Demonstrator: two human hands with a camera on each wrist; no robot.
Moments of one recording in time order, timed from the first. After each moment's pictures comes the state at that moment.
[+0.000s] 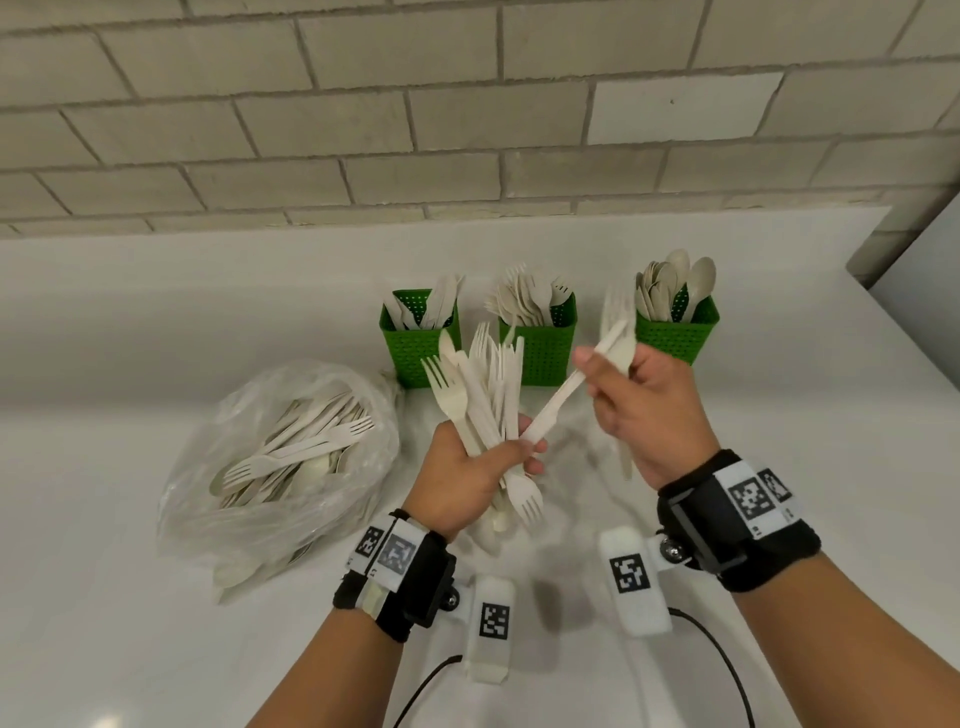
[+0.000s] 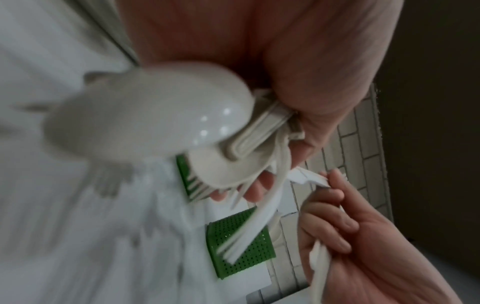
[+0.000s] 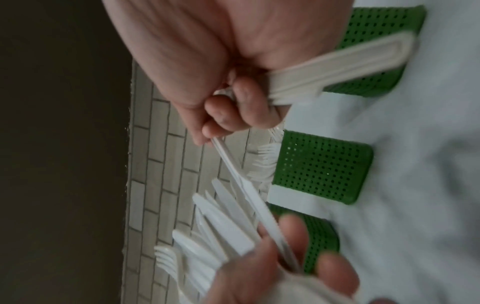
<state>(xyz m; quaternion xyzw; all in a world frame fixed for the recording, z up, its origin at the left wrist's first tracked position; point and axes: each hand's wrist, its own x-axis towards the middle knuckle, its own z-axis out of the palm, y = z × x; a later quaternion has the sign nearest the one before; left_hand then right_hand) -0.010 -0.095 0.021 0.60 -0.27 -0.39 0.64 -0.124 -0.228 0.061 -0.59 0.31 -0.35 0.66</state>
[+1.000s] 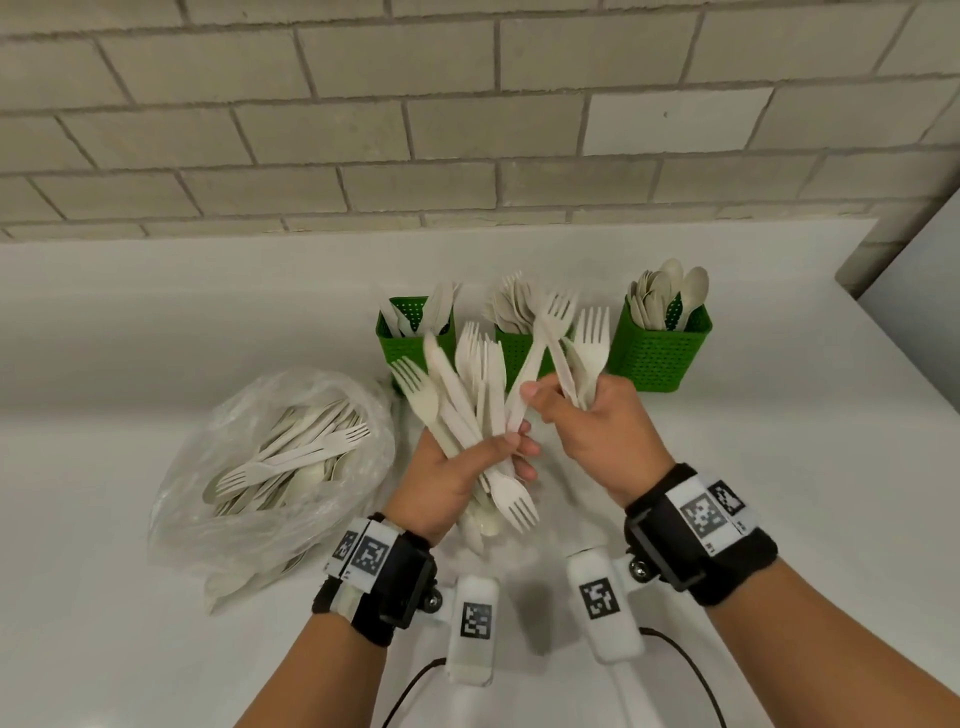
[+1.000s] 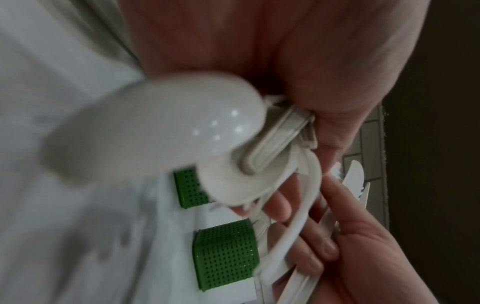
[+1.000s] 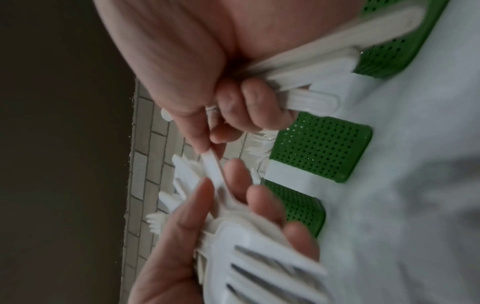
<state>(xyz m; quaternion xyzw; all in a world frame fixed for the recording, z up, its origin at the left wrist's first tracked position) -0.002 -0.091 0.025 0.52 -0.26 -0.44 0.68 -0.111 -0.206 0.063 -0.69 0.26 -0.29 0.61</state>
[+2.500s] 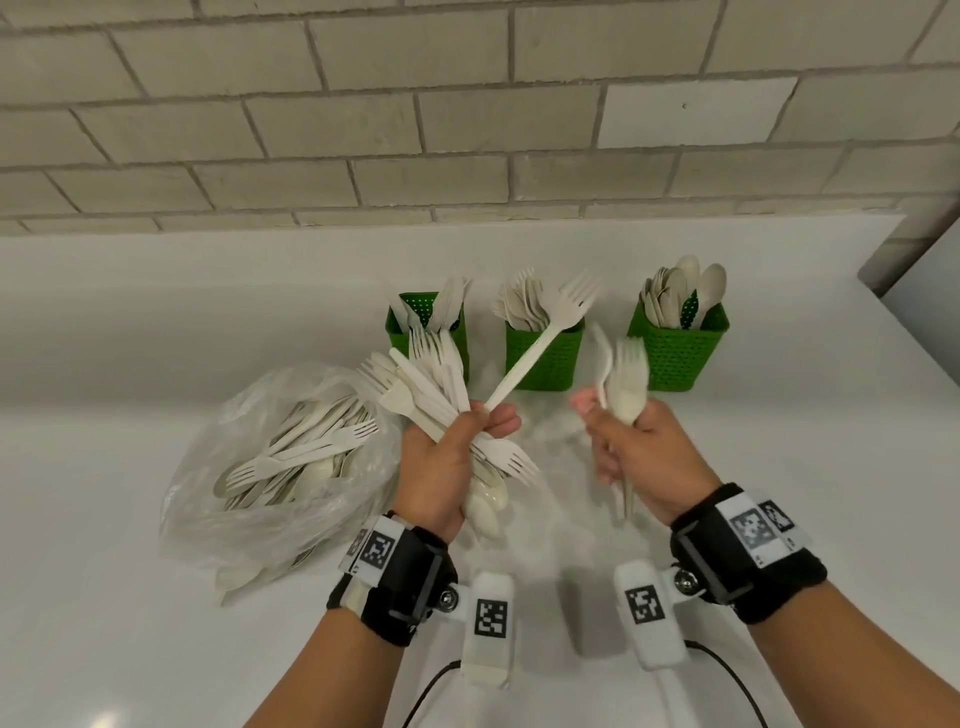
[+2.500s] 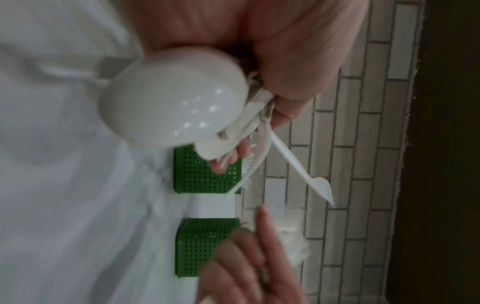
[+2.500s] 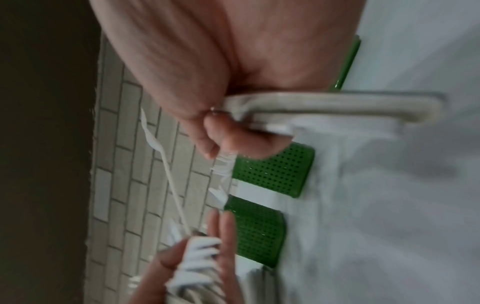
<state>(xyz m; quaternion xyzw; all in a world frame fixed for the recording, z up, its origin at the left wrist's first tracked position) 0.000 -0.102 0.020 0.53 -0.11 -0.34 0.77 -0.134 -0.224 0.036 -0.64 0.32 -0.23 0.67</state>
